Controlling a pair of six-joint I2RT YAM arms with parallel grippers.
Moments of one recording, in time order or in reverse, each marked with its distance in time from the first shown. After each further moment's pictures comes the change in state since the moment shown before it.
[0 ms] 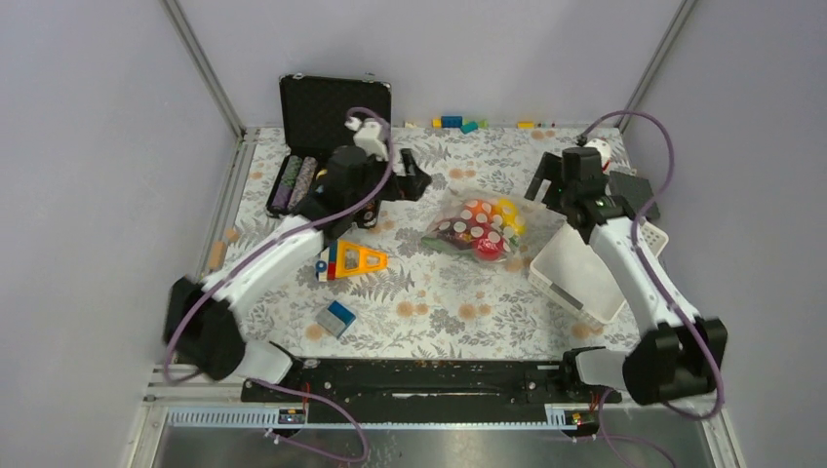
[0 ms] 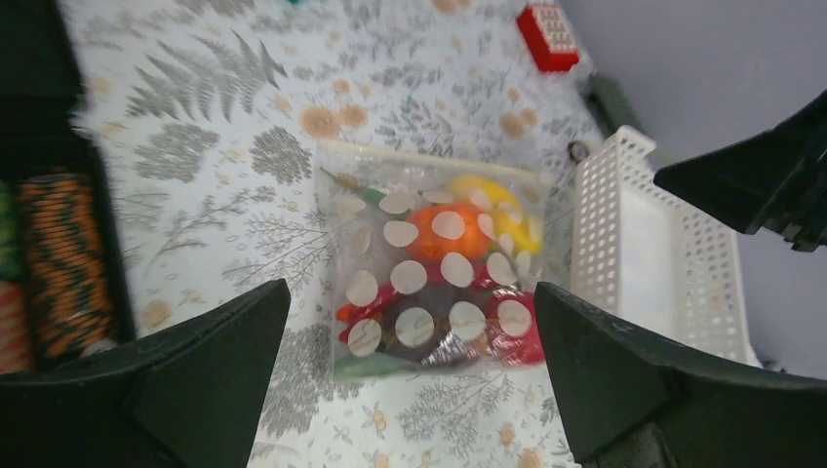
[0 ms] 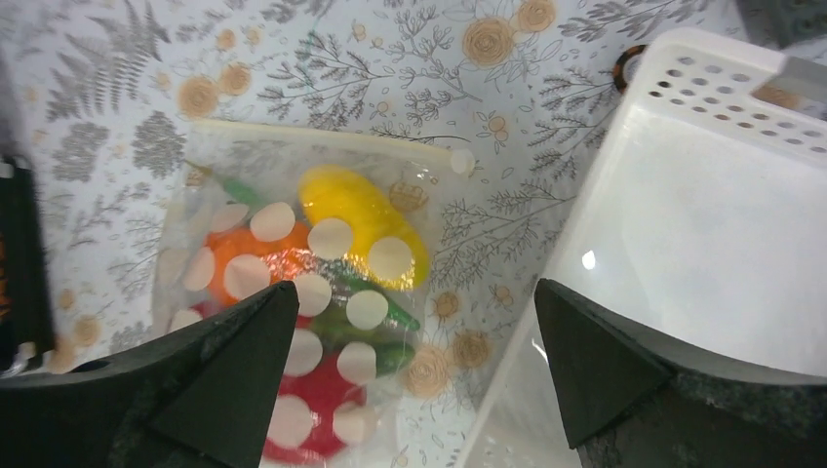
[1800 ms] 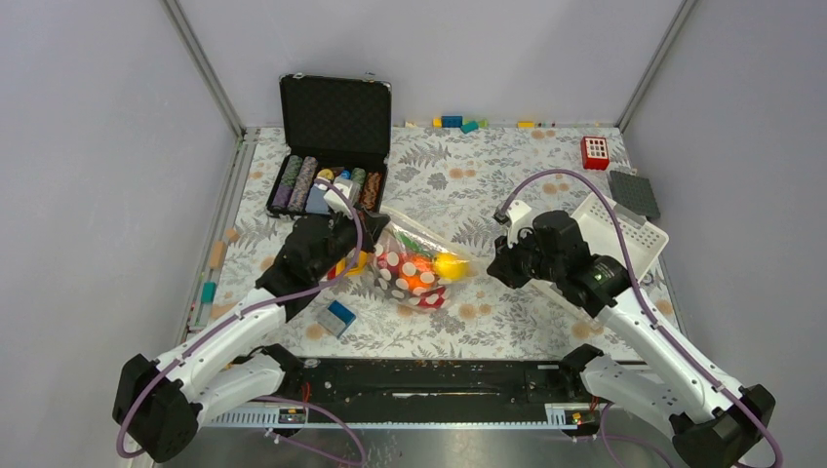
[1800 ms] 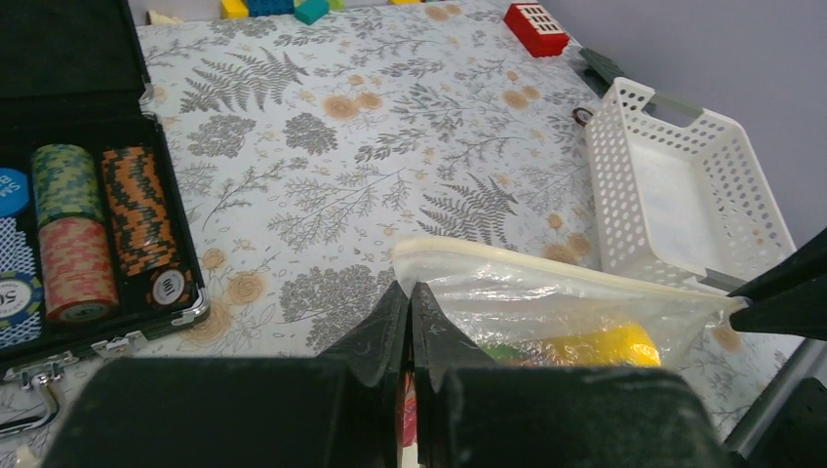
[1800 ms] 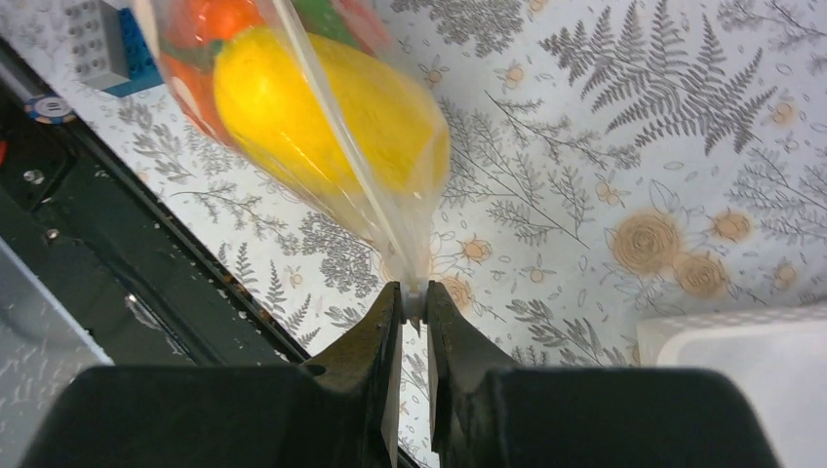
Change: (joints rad) left arm -0.043 -0.586 -0.578 0.216 -0.076 0.148; right arm 0.401 -0.483 -0.304 -0.125 -0.493 -0.407
